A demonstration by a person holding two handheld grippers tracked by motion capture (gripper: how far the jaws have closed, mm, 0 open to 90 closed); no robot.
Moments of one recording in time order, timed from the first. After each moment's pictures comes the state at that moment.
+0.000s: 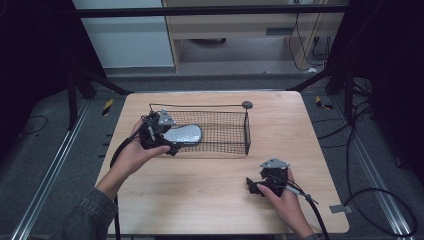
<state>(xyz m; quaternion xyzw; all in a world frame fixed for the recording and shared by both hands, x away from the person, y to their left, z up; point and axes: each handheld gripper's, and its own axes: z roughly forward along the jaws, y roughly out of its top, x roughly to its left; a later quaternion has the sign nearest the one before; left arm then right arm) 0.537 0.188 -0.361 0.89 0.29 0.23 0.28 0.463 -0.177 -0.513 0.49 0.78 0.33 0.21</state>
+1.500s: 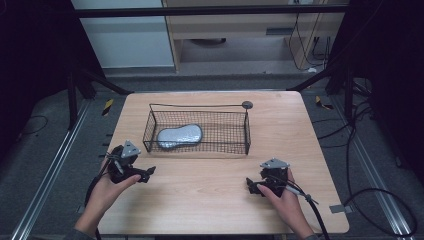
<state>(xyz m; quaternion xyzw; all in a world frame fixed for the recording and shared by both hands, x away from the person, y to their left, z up) 0.479 0.281 -0.434 0.84 0.39 0.23 0.30 0.463 -0.177 -0.513 0.49 0.78 0.33 0.21</state>
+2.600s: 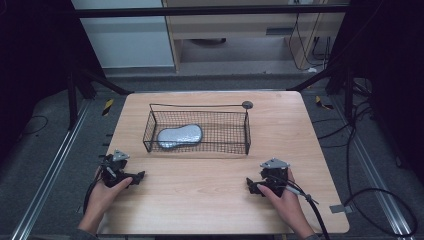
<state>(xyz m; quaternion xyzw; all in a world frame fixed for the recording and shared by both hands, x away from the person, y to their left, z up) 0.497 0.330 -0.499 0.81 0.48 0.20 0.28 0.463 -0.177 -0.513 0.49 0.78 0.33 0.21</state>
